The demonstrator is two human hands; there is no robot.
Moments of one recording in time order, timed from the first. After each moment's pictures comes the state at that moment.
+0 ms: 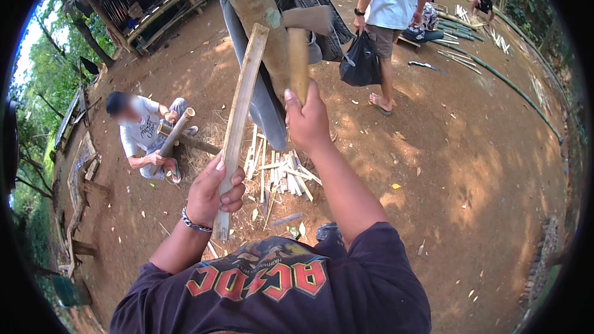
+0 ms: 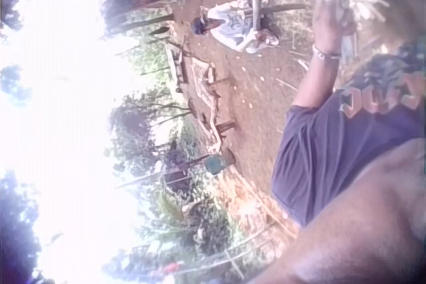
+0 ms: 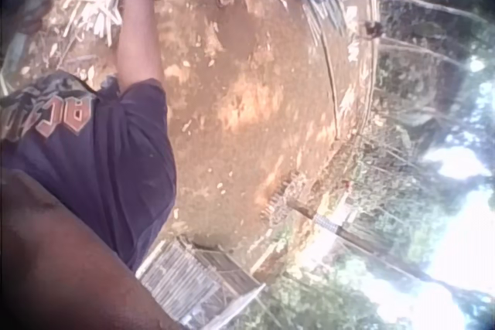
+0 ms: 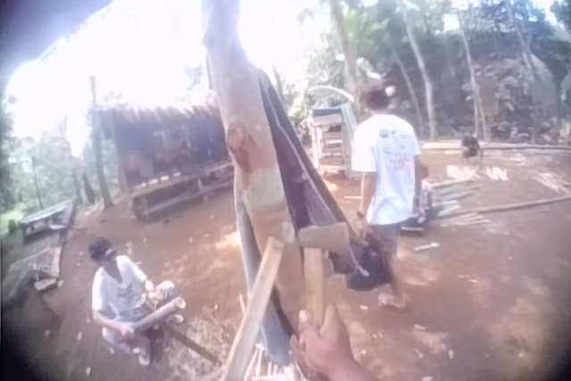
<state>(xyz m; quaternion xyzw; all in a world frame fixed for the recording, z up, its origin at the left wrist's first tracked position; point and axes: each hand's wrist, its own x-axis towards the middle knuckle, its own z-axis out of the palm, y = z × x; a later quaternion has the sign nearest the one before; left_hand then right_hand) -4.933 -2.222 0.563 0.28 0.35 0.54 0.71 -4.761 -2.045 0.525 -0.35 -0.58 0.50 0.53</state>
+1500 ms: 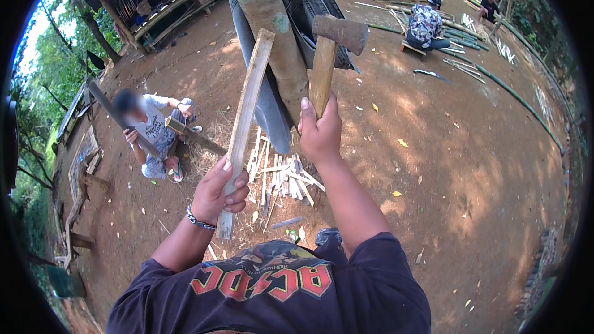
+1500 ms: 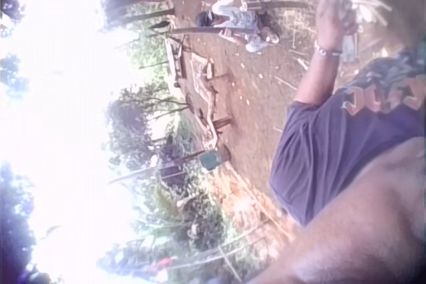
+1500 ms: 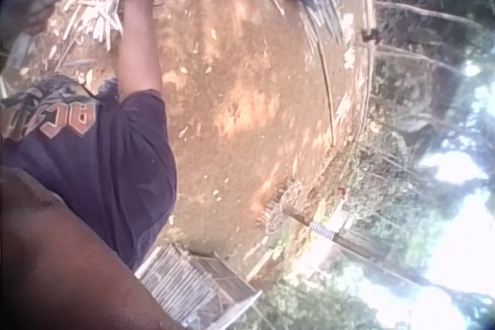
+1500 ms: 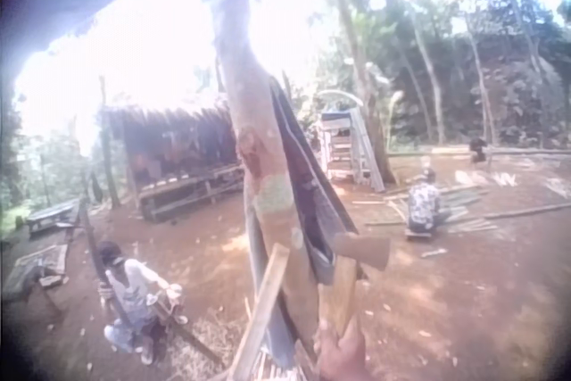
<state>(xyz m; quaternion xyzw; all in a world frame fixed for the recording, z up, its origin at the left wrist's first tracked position) -4.935 -2.215 0.555 0.28 0.35 0.53 0.73 -4.753 -2.054 0.520 -0.34 -0.54 0.46 0.62</state>
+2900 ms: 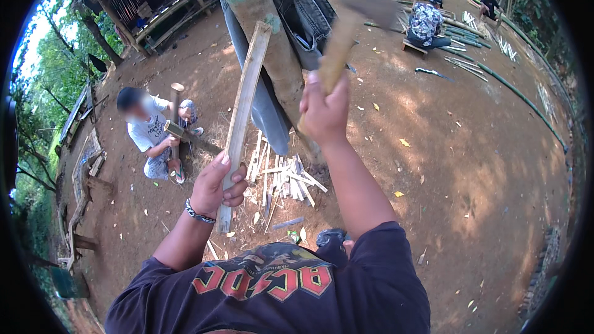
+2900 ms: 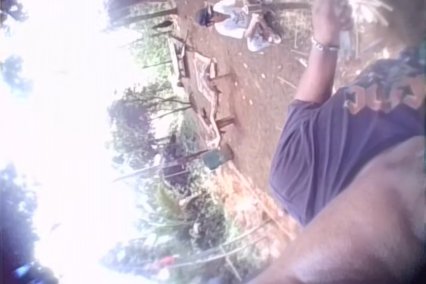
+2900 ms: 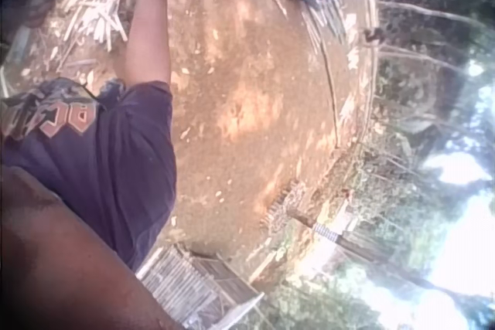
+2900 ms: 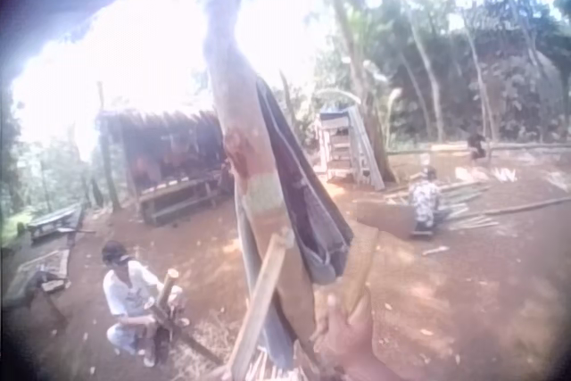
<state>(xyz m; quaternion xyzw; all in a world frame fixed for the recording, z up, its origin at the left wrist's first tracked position) -4.927 -2.197 0.554 0.29 0.35 0.51 0.72 -4.731 -2.026 0.565 -0.23 -0.50 0.48 0.69</state>
